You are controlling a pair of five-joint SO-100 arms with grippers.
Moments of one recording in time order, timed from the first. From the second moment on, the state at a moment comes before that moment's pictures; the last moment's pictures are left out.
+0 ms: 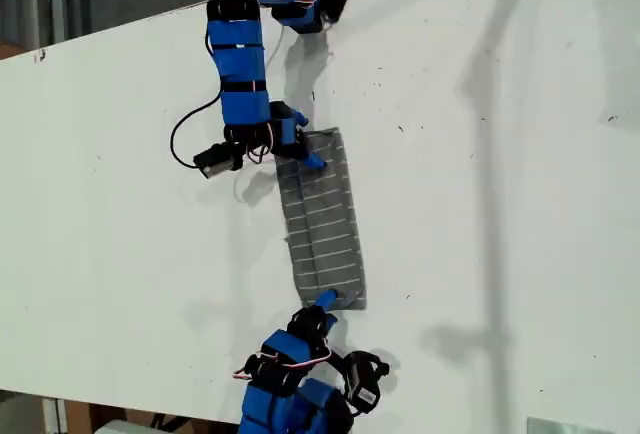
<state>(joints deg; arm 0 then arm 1) 6.2 118.8 124.6 69.3 -91.1 7.6 77.7 94.1 88.8 64.2</state>
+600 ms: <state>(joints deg) 1.9 145.8 149.8 66.2 -93.4 15.6 66.4 96.3 79.4 59.2</state>
